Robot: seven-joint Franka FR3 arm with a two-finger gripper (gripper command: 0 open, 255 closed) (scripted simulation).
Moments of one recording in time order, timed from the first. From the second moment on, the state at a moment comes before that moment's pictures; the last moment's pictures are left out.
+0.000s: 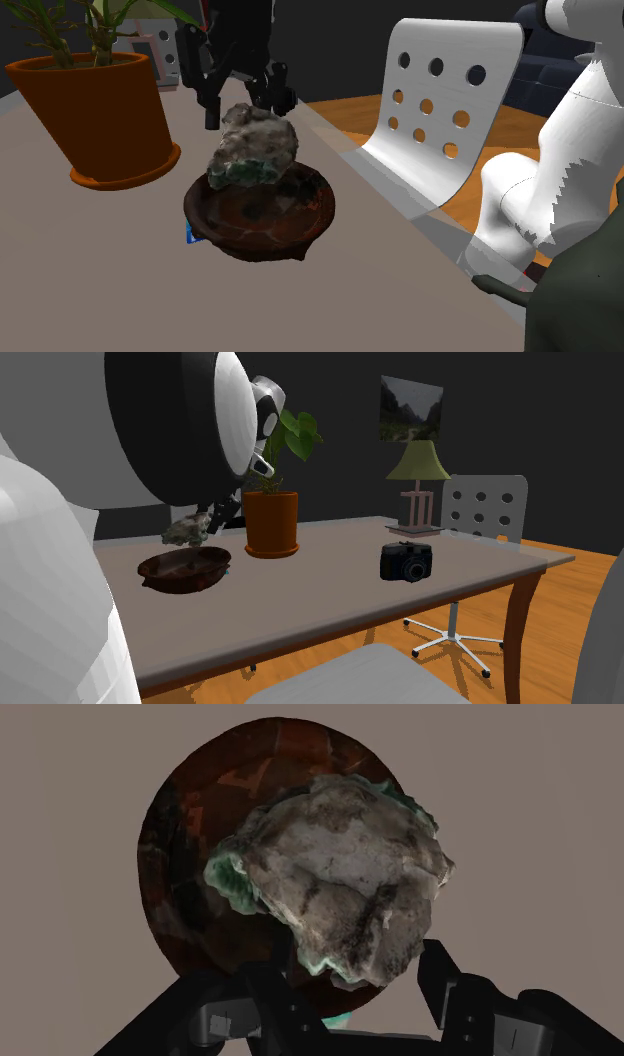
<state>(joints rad) 0.58 -0.11 0.00 -1.68 0.51 1.56 0.65</state>
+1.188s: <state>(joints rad) 0.58 -0.13 0.01 -1.79 0.51 1.65 0.61</state>
